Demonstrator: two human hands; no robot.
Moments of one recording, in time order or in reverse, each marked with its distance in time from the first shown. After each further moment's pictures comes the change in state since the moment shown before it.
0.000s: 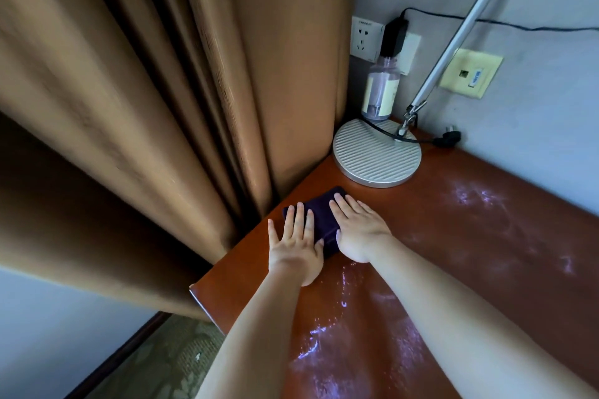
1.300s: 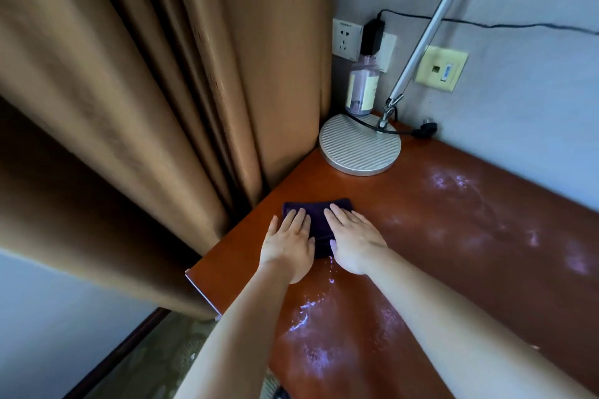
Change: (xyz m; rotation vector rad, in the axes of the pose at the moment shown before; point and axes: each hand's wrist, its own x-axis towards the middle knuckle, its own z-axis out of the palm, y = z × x) left_hand -0.033 0.002 -0.002 0.056 0.072 0.143; right_hand -0.056 -0.011 0.017 0.081 0.066 0.007
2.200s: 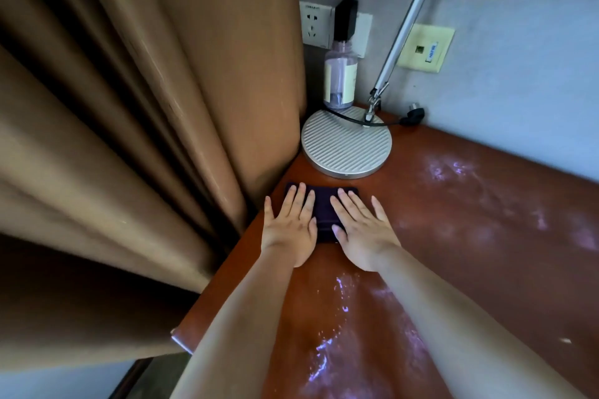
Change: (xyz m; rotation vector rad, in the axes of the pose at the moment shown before) left_hand 0.087 -0.015 -0.009 0.117 -0.006 0.109; right_hand 0.039 0.023 0.011 0.079 0.030 0.221
